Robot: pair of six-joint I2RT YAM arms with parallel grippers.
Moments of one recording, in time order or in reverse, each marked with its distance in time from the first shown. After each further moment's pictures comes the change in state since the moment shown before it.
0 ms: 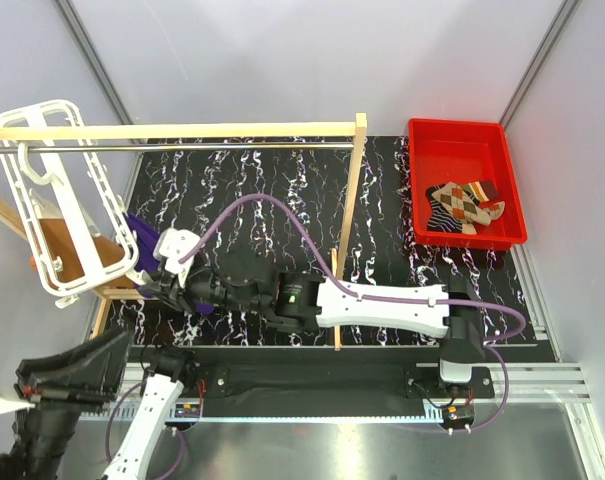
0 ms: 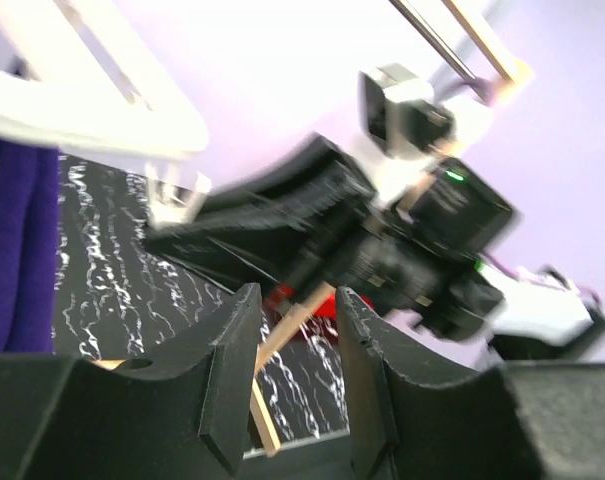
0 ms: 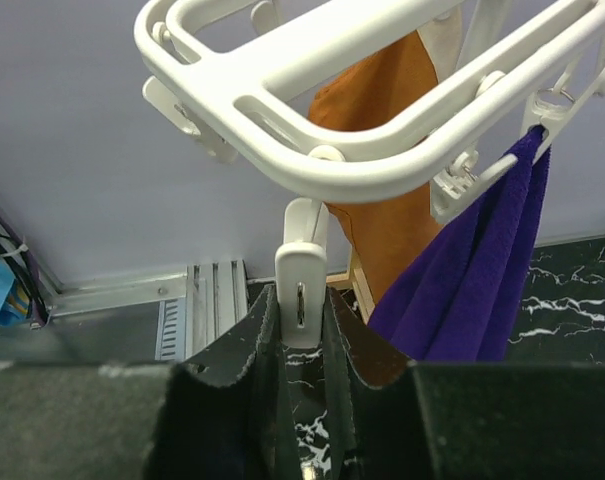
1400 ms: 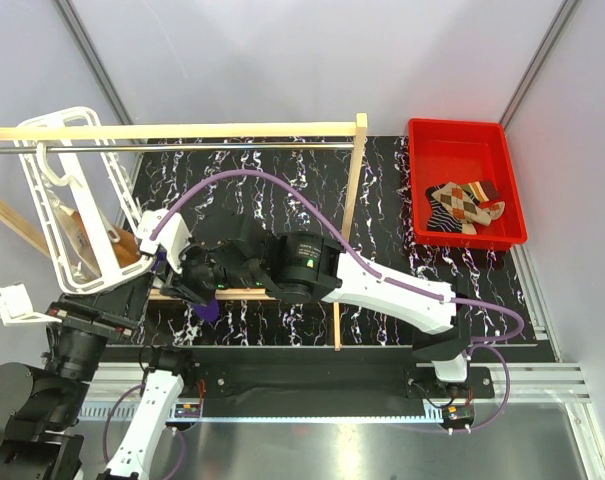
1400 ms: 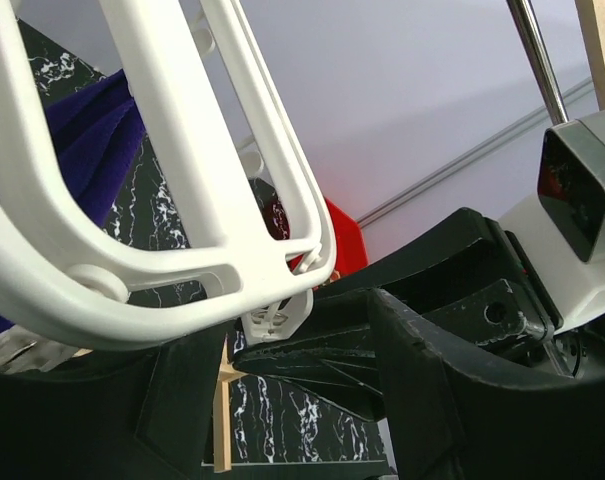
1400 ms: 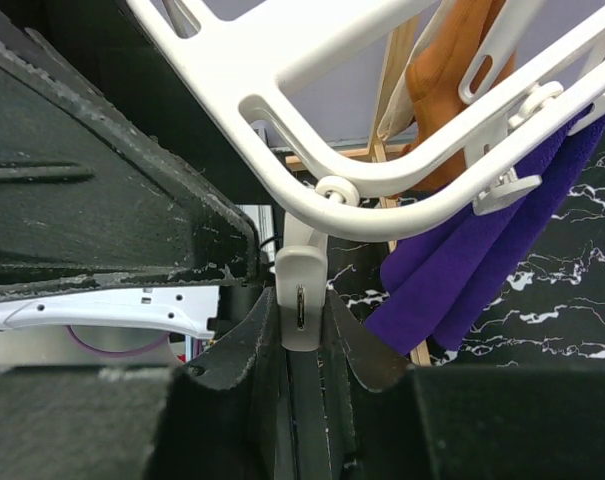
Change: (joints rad) left arm 0.124 0.241 -0.011 0.018 -0.039 -0.201; right arm -0.017 0.144 0.685 -0.953 -0.088 0.002
